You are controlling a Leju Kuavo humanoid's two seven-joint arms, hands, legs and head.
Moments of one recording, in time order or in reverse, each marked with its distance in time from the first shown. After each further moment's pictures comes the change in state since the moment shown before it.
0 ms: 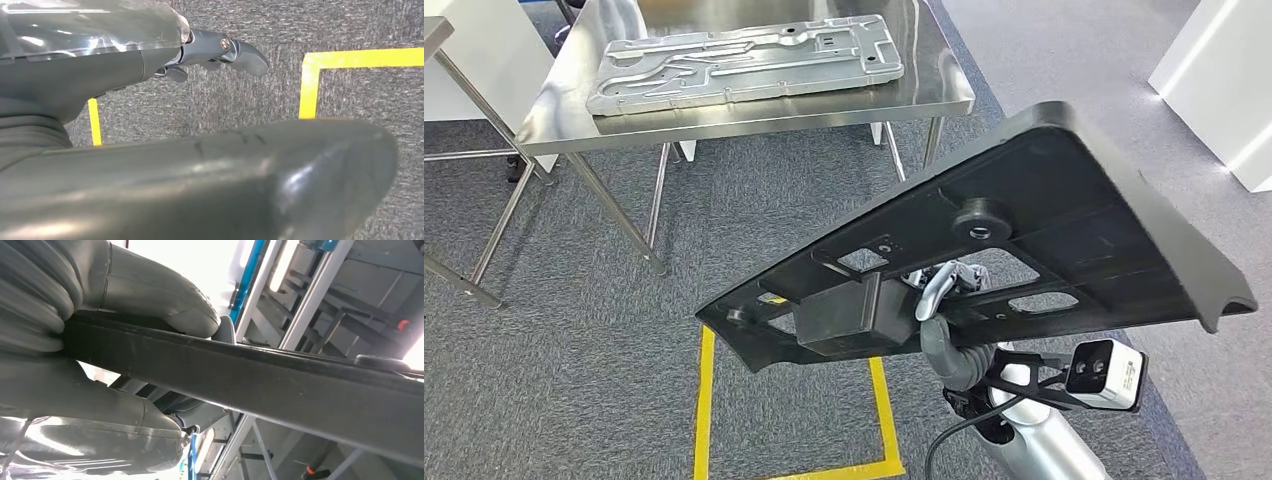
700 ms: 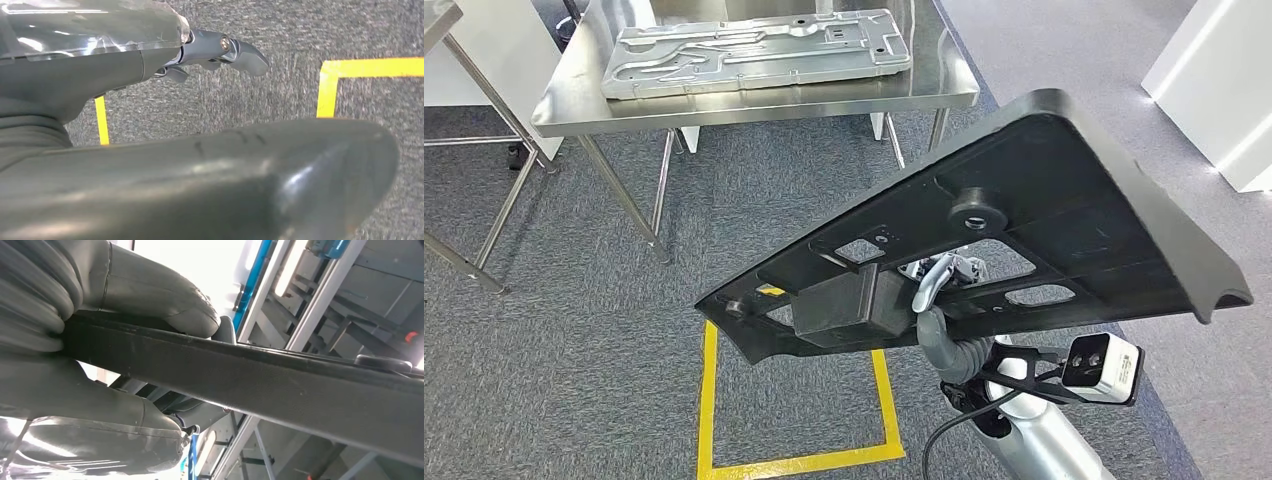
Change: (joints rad) left arm -0.002 0.008 0.001 0.000 -0.002 -0.003 0.003; right arm -0.024 0.002 0.006 0.011 0.000 -0.017 -0.001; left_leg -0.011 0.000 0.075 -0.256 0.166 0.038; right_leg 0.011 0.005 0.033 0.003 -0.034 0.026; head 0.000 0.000
